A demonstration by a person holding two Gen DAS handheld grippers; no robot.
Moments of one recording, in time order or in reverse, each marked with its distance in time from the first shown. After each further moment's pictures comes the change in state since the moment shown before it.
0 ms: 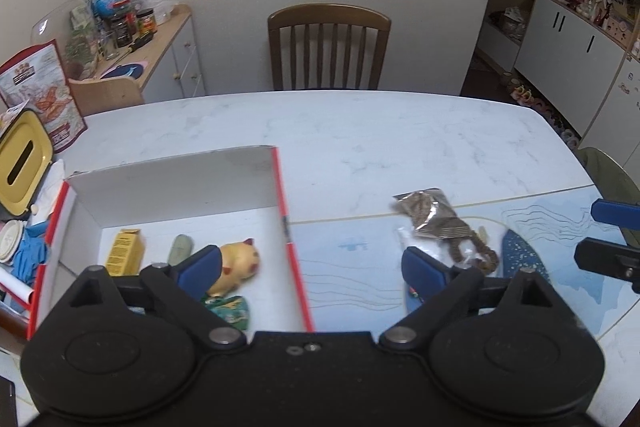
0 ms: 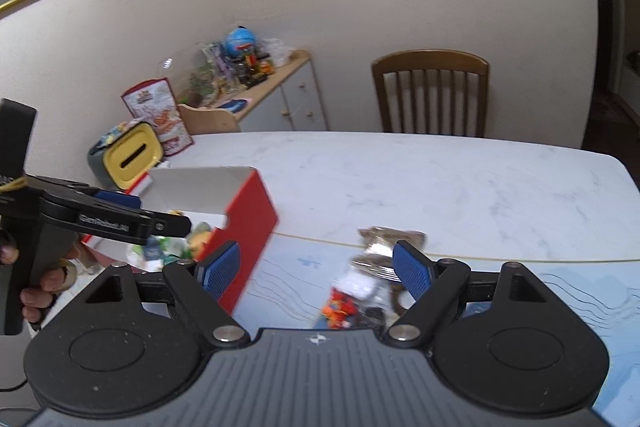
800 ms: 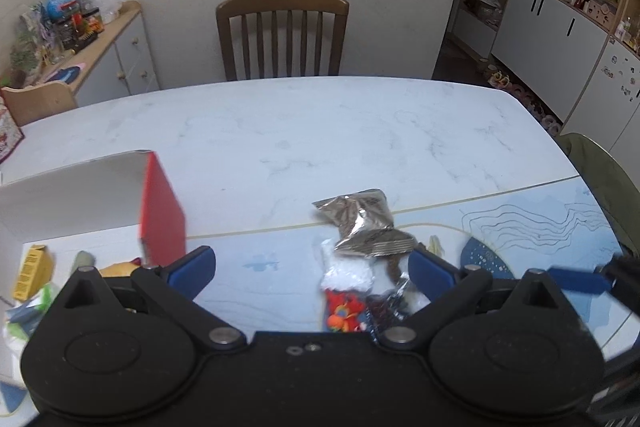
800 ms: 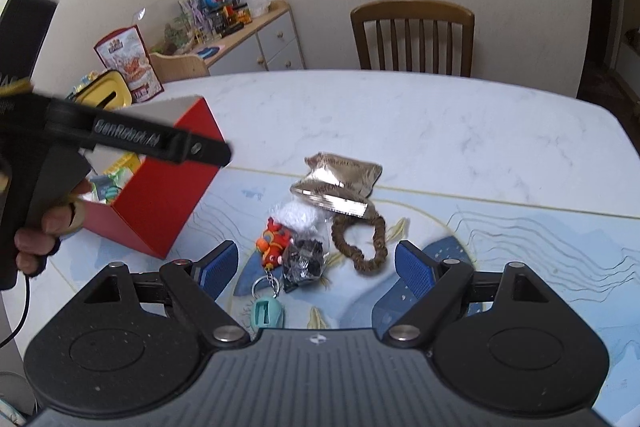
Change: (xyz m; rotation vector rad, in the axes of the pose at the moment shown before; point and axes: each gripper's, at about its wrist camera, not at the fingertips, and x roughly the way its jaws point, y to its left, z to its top) left arm 0.068 -0.084 0.012 0.029 0.031 -0.055; right arm 0.037 -0.058 -0.051 -0.010 0.128 -0.020
